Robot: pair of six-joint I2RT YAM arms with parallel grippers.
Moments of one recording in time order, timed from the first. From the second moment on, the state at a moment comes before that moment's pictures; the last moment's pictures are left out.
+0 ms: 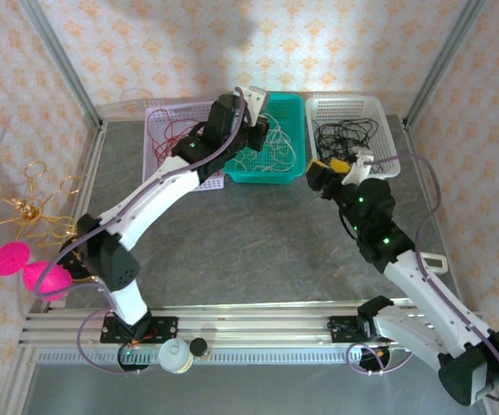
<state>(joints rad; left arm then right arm) -0.58 1.78 1.79 -0.38 -0.13 -0.09 0.44 0.84 0.71 0.01 0.10 0.45</state>
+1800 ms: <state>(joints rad) -0.04 1.37 0.11 1.07 -0.25 -0.07 0.06 1.52 0.19 1.22 0.29 0.21</state>
